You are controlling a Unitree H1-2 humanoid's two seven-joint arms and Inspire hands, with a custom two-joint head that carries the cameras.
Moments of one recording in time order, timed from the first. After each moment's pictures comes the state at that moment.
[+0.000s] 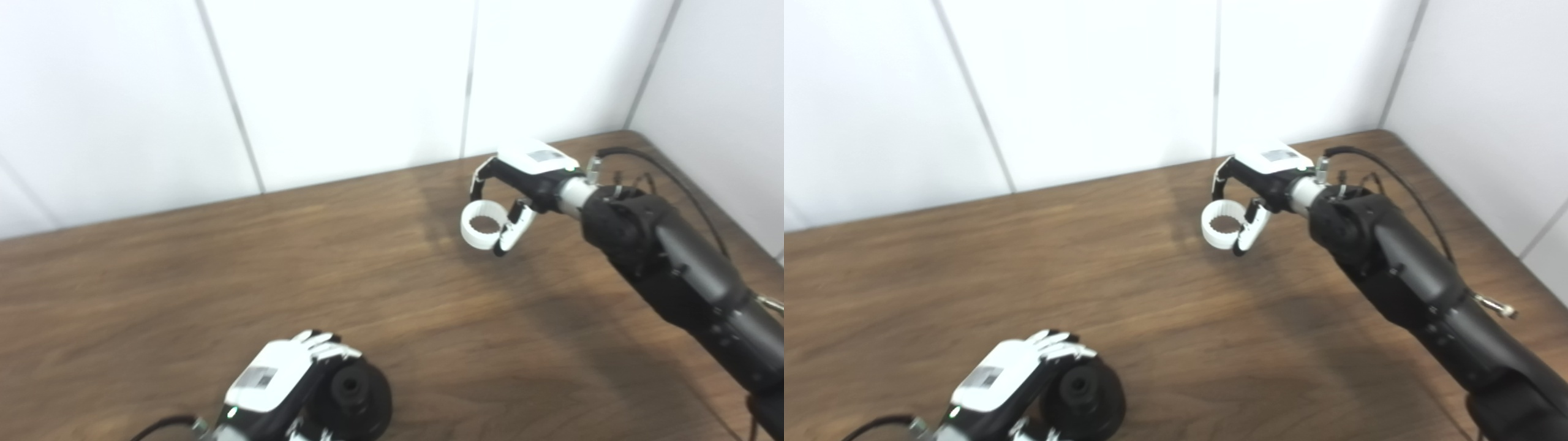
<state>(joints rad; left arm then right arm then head) -0.03 0.34 -0.48 -0.37 0.82 0.04 -0.41 -0.40 -0.68 0.25 -0.25 -0.70 0.32 0.54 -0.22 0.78</state>
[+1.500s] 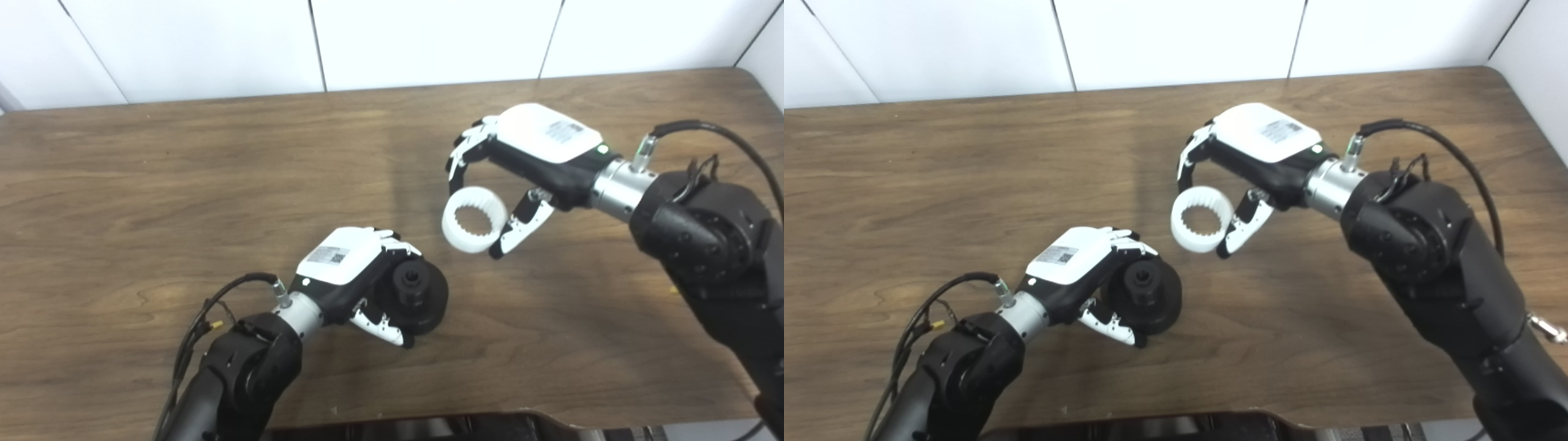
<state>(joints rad) -0.09 0.26 -0.52 -0.40 0.91 0.19 -0.56 -0.33 -0.54 0.29 -0.66 -0.67 0.29 0.76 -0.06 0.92</state>
